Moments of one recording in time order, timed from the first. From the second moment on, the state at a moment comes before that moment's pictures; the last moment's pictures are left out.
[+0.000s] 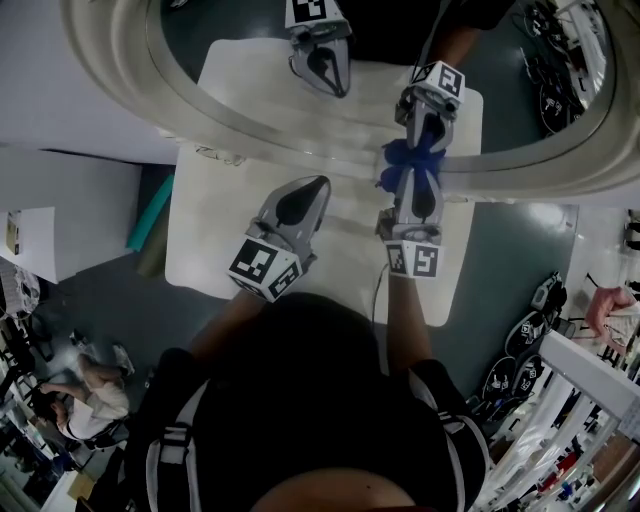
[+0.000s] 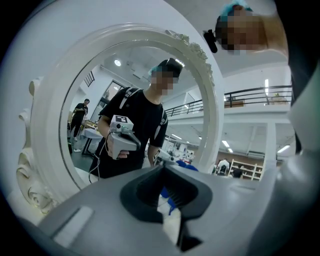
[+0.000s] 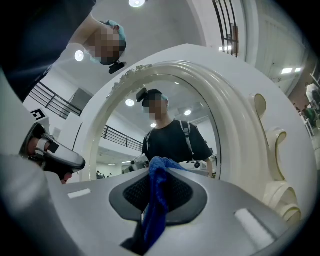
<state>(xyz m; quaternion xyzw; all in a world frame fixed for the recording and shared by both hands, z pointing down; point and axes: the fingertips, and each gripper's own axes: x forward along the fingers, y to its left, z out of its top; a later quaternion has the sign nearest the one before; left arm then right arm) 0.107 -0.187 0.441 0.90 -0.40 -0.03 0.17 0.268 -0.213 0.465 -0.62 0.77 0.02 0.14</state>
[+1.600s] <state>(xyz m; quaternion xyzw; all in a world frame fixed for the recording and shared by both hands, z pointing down) 0.029 -0.198 0.441 0.89 -0.42 -0.05 0.17 0.189 -0.219 0.462 -0.60 0.79 0.03 0.15</state>
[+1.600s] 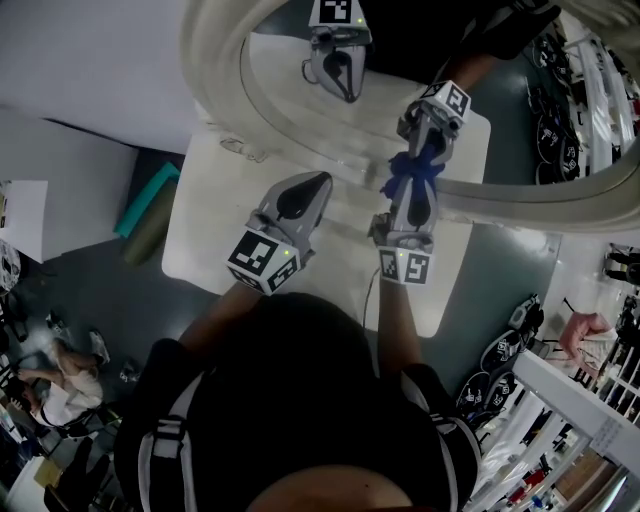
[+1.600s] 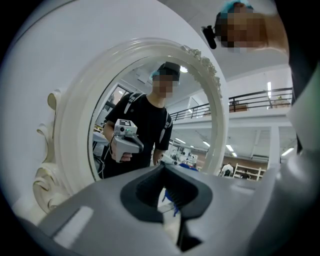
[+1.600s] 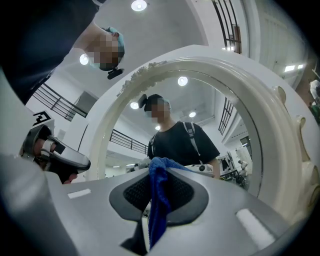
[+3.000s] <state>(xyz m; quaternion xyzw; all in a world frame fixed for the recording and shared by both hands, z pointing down) -0.032 -0.181 0.412 0.87 -0.46 -0.07 0.16 0.118 -0.224 0.435 -0.56 0.81 0.05 0.15</state>
